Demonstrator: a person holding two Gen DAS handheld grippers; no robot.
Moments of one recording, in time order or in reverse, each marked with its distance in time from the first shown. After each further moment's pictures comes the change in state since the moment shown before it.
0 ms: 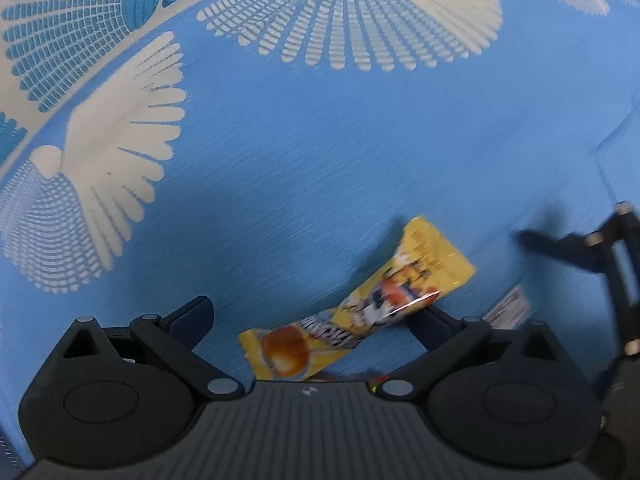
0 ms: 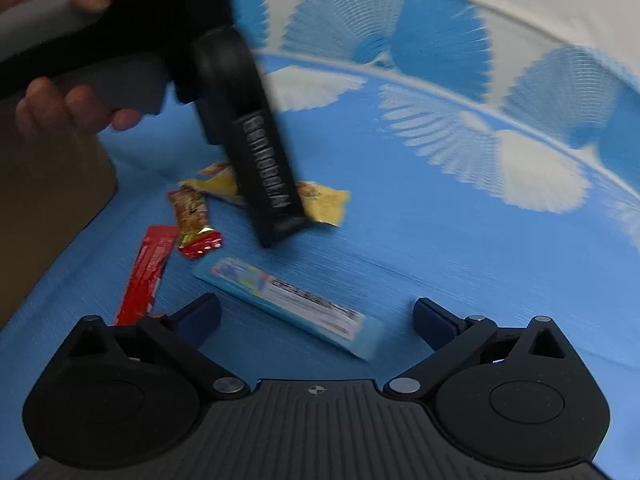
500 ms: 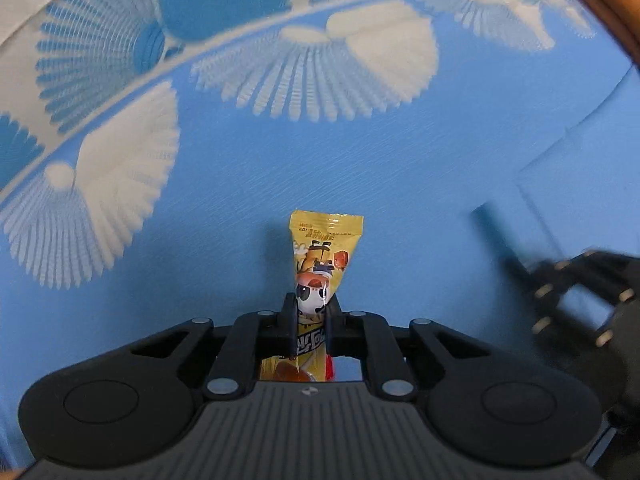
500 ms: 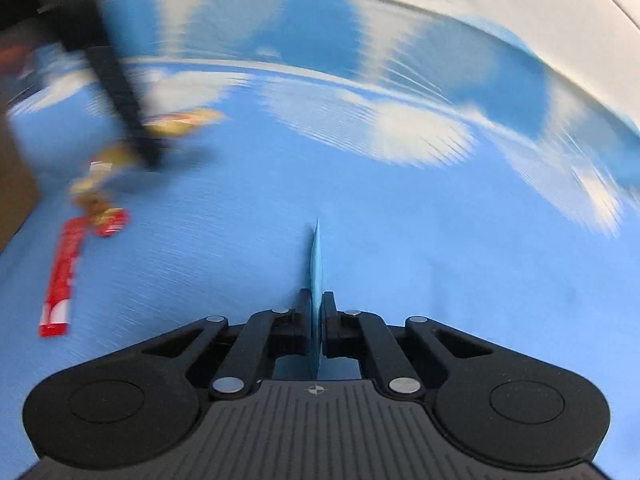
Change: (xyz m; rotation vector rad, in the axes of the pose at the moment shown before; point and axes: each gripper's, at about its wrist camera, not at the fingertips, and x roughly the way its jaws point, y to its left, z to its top) left arm -0.051 -0.019 -0.034 -0.016 -0.111 -0.026; right arm -0.042 -0.027 -0.041 0.206 0.007 -0.285
